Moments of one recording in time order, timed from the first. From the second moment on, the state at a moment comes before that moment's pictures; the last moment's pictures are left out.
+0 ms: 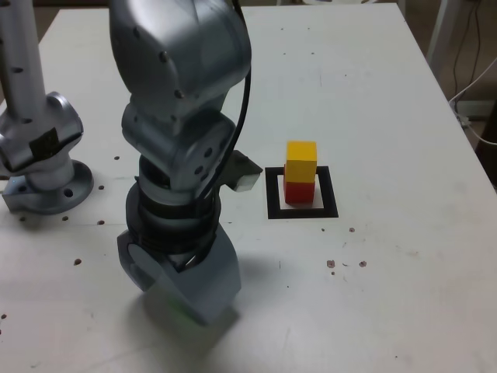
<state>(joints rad) -0.72 1.93 -1.18 1.04 -0.03 -0.09</state>
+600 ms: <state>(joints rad) -0.72 1.93 -1.20 1.06 0.00 -0.08</state>
